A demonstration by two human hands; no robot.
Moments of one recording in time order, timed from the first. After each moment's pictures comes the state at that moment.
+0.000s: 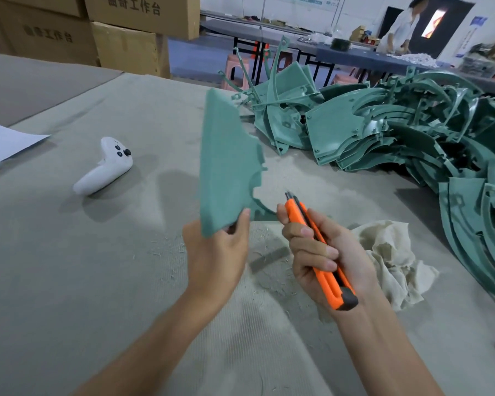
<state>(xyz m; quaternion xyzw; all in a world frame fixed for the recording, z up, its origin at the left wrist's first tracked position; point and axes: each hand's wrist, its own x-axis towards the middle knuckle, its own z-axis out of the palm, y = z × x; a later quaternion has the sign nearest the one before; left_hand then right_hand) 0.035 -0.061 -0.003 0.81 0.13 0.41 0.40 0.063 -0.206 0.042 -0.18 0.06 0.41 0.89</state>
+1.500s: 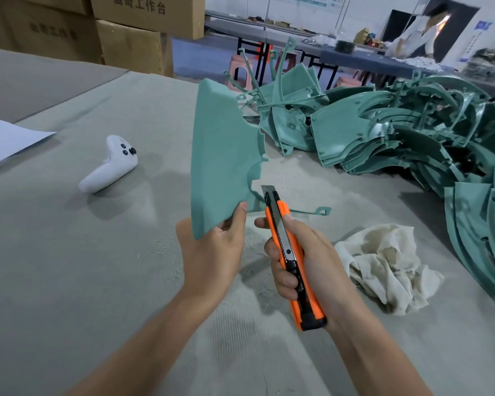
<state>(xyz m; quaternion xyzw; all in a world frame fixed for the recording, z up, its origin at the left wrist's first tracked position) 0.032 -0.054 0.003 0.77 0.18 0.37 0.49 0.046 -0.184 0.031 -0.59 -0.09 0.27 0.75</state>
